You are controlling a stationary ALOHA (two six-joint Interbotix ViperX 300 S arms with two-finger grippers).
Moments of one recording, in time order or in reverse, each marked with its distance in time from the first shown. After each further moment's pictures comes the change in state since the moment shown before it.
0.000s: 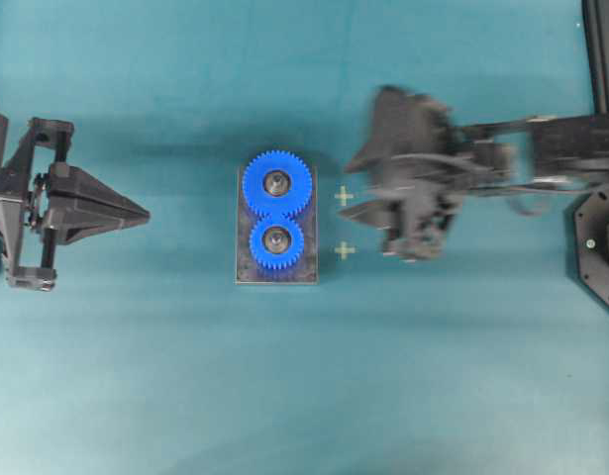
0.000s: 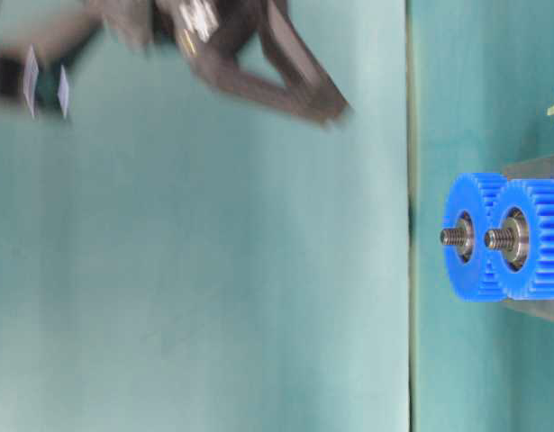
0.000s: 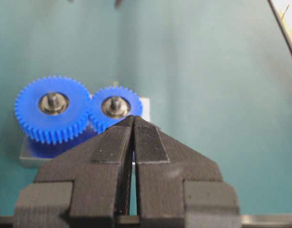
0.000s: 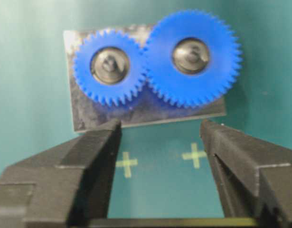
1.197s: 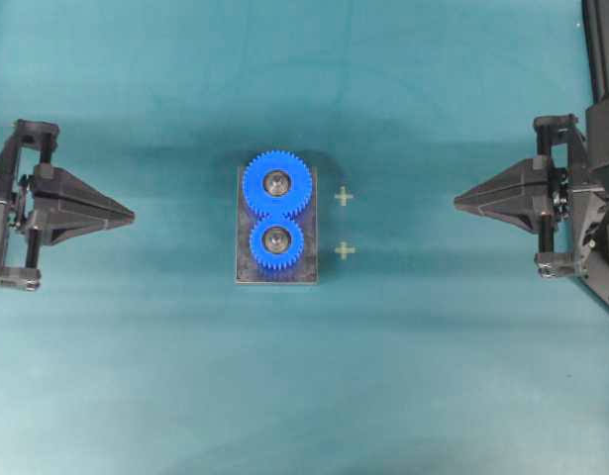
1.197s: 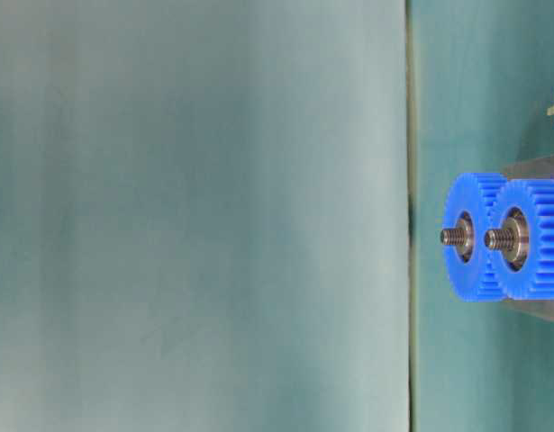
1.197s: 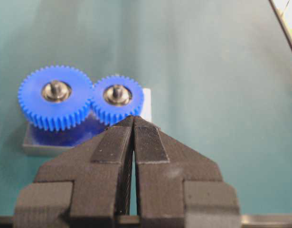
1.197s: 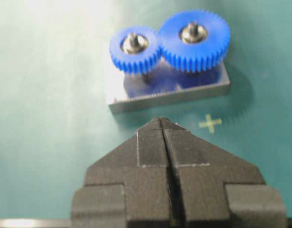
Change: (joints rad) left arm 0.002 -0.061 0.058 0.000 0.000 -0.006; right arm 0.015 -0.534 0.502 0.029 -0.291 0.074
